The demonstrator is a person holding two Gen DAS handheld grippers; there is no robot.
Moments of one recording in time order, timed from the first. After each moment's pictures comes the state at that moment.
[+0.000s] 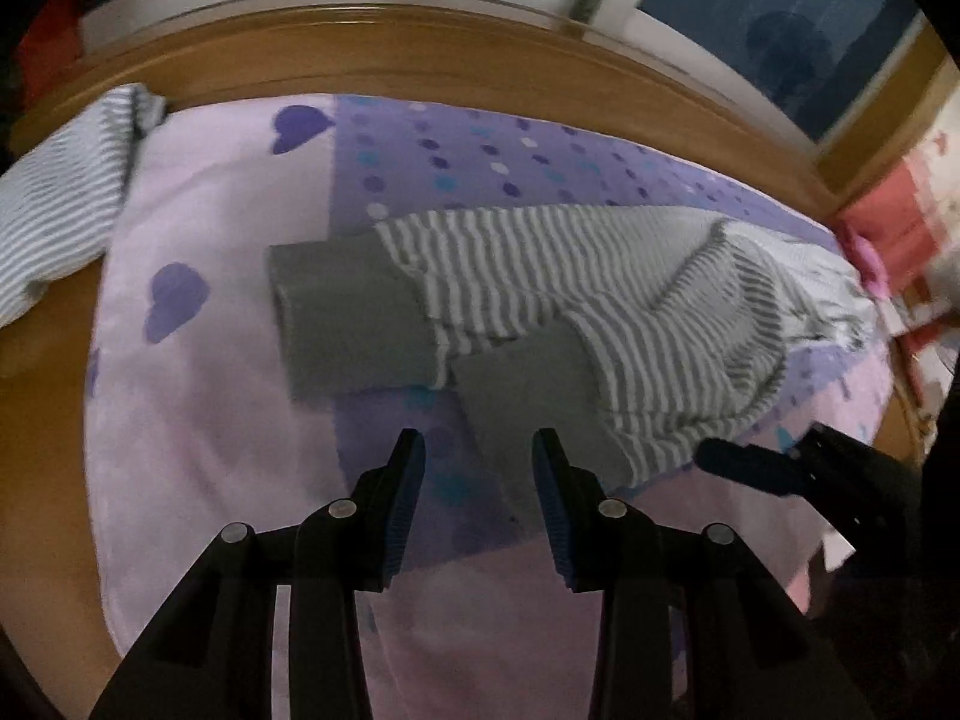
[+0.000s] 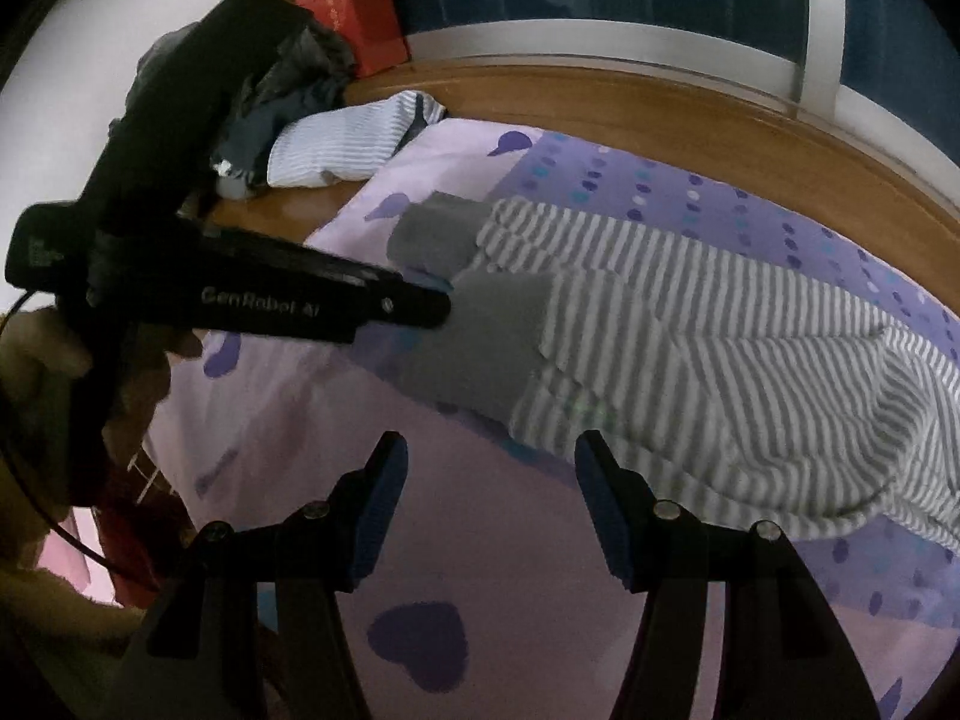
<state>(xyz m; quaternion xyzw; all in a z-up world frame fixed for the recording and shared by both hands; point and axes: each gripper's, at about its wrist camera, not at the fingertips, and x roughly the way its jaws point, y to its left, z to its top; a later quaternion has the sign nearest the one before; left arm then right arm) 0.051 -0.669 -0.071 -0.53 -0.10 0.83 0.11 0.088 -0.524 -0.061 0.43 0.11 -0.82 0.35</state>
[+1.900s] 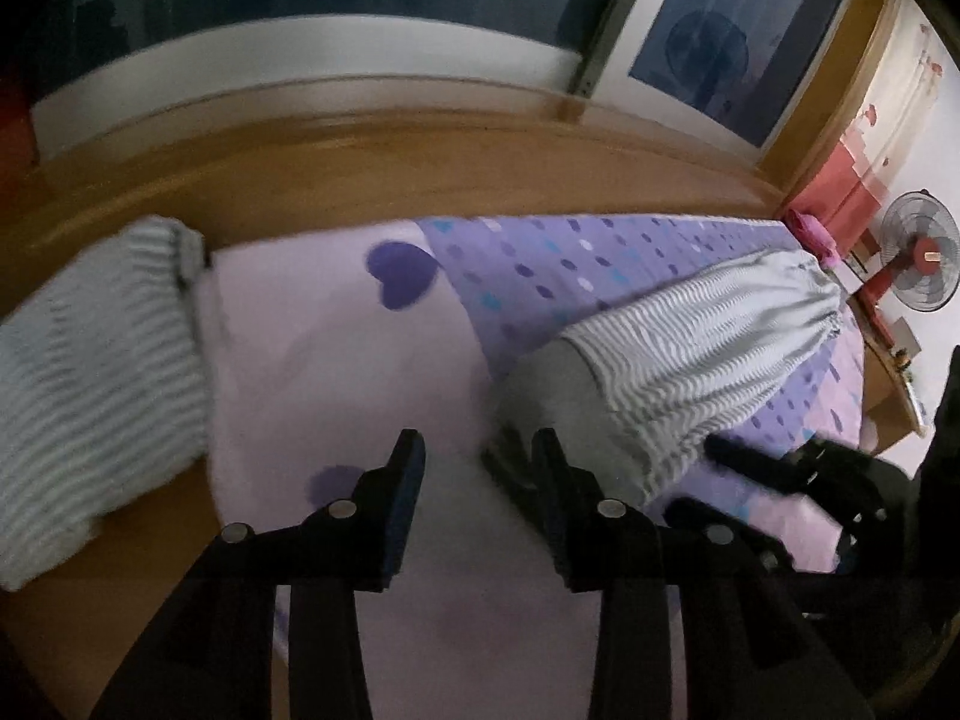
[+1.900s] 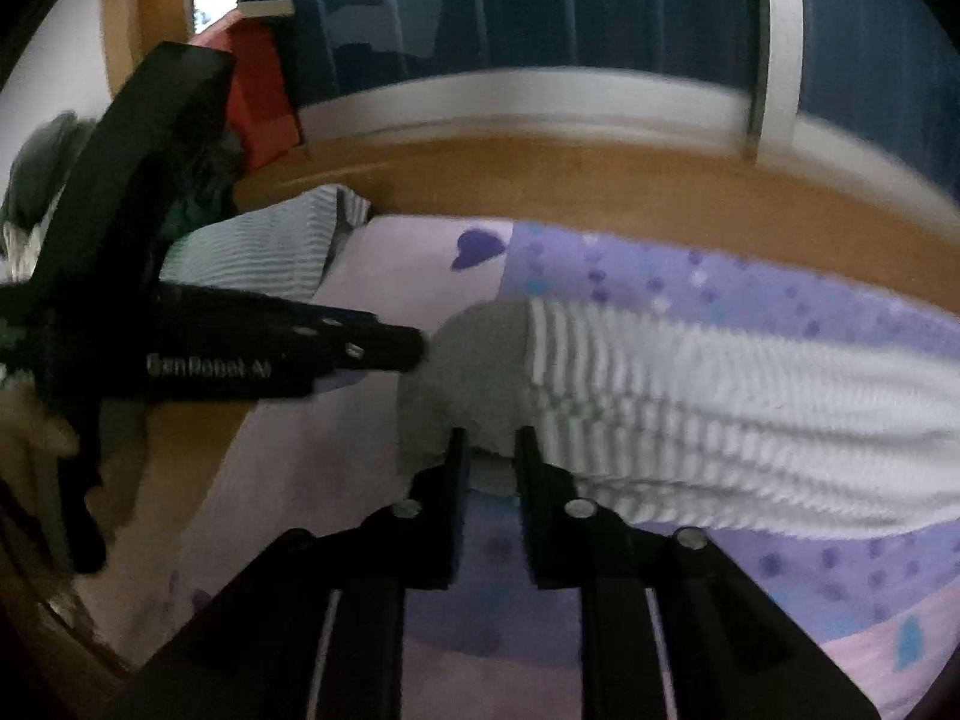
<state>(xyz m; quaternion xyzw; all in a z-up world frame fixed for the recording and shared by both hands) -0.005 -0.771 -0.050 -0.47 -0.05 0.86 0.20 0.053 -0.635 -0.059 0.38 0.06 -0.90 0.20</state>
